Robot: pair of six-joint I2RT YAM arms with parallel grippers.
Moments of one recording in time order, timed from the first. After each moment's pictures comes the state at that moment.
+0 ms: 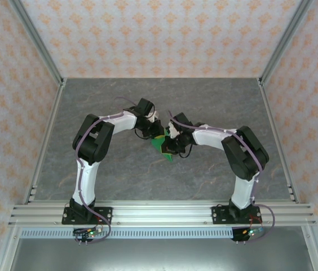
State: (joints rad) left arm -0.41 2.15 1.42 -0.41 0.55 -0.70; right arm 0.60 1.85 1.08 -0.38 -0.53 0.59
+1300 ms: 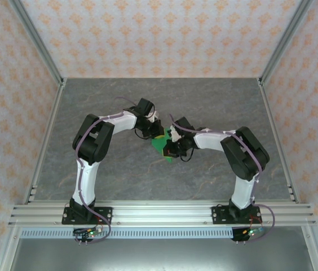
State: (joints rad) left arm -0.41 2.15 1.43 -0.41 0.55 -0.70; right arm 0.60 1.84 0.98 -0.28 -0.54 0.58
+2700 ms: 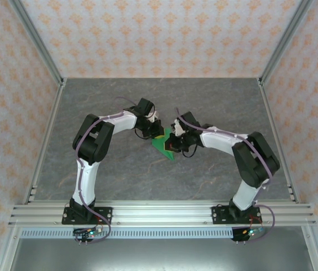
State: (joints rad) left arm -0.41 2.15 1.43 -0.42 0.55 -0.70; right arm 0.57 1.74 1.00 -0.33 -0.53 0.66
